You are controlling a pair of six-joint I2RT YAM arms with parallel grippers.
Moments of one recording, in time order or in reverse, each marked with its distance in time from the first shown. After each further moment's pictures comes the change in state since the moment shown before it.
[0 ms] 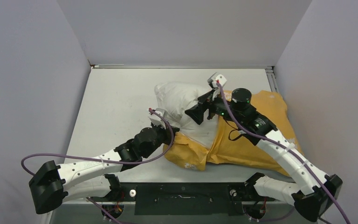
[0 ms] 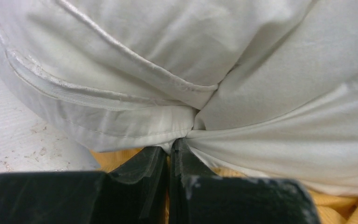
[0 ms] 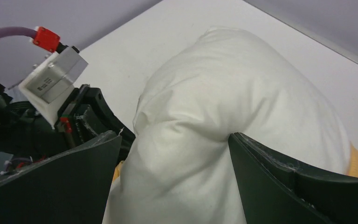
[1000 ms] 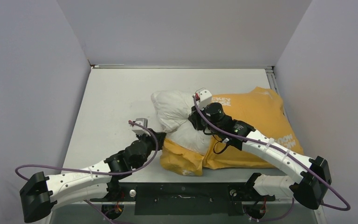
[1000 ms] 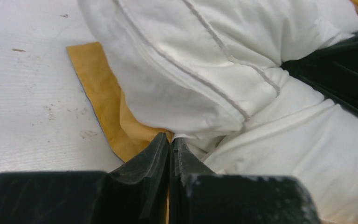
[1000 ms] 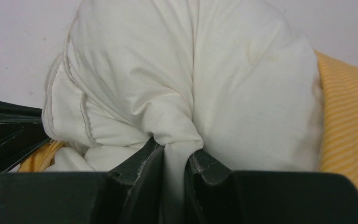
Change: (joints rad) left arm -0.044 -0.195 -0.189 -0.022 -0.246 -0.198; right arm 0.224 0.162 -0.116 -0.052 0.504 0.032
